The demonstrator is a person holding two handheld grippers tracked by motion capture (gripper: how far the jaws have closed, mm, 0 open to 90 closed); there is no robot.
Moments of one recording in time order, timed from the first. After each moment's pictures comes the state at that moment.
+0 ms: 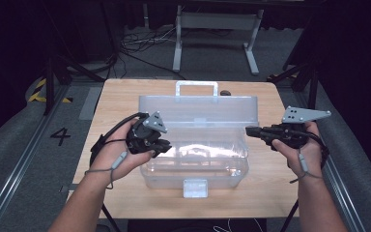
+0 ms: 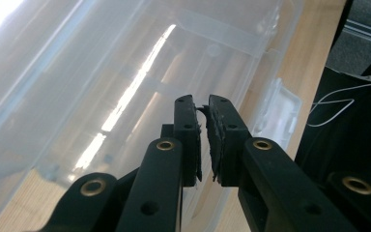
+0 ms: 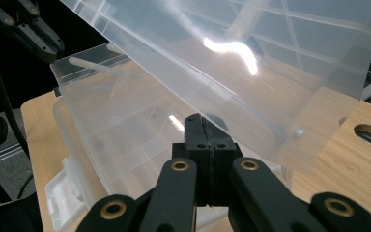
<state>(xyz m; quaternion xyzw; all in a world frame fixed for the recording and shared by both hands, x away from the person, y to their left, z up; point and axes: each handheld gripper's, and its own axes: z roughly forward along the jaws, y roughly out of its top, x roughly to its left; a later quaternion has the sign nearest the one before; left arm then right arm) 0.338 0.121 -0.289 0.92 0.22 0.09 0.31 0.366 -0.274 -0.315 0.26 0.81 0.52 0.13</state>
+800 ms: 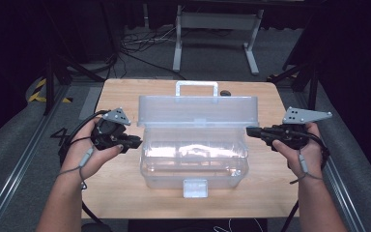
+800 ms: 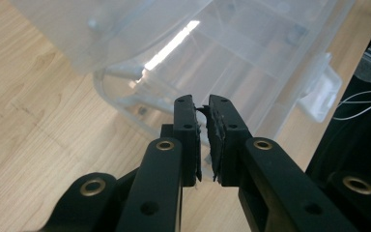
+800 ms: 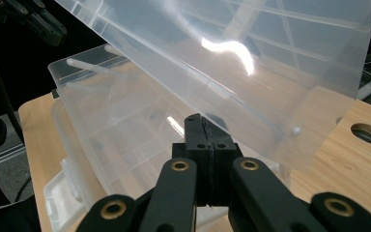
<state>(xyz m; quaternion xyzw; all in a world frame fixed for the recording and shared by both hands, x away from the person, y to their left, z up) 0.346 0.192 -0.301 0.89 0.31 0.09 0.32 0.364 -0.275 -0.316 0.26 0.80 0.52 0.14</state>
